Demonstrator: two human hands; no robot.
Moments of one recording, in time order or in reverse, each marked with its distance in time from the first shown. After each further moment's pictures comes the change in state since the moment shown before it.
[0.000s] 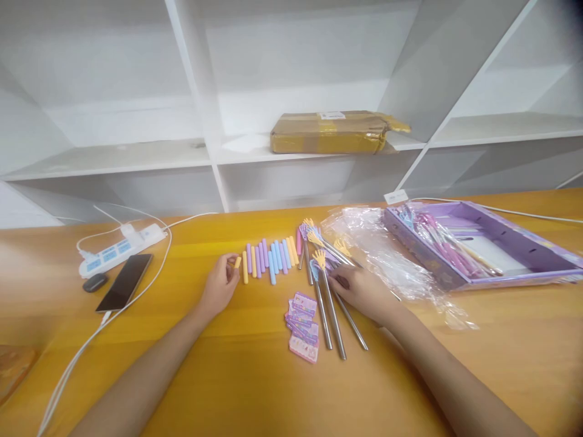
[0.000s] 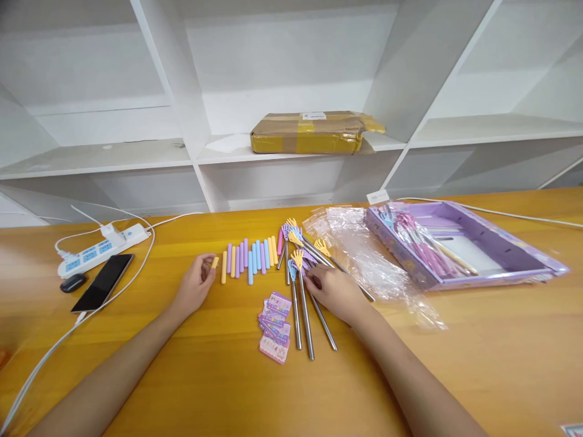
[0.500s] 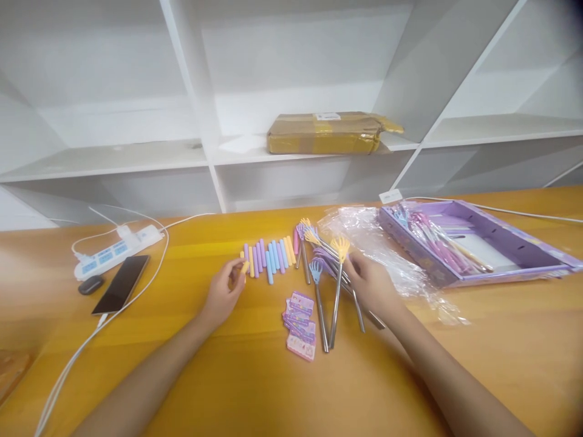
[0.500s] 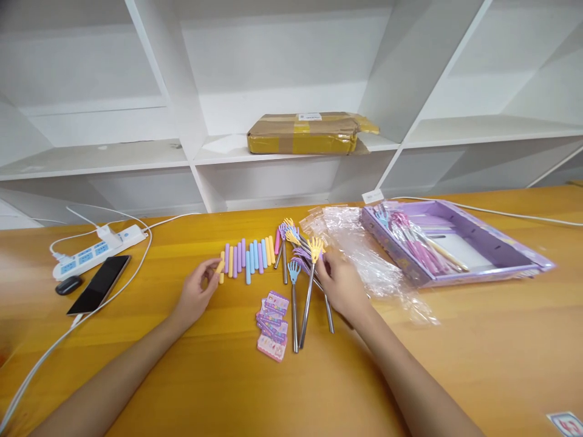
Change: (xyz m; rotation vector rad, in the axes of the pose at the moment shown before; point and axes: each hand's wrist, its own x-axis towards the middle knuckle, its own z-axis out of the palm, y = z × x) left_hand -0.017 0.021 0.006 -0.107 -0.034 0.080; right_hand -0.007 -0.010 -0.018 0.248 0.288 0.232
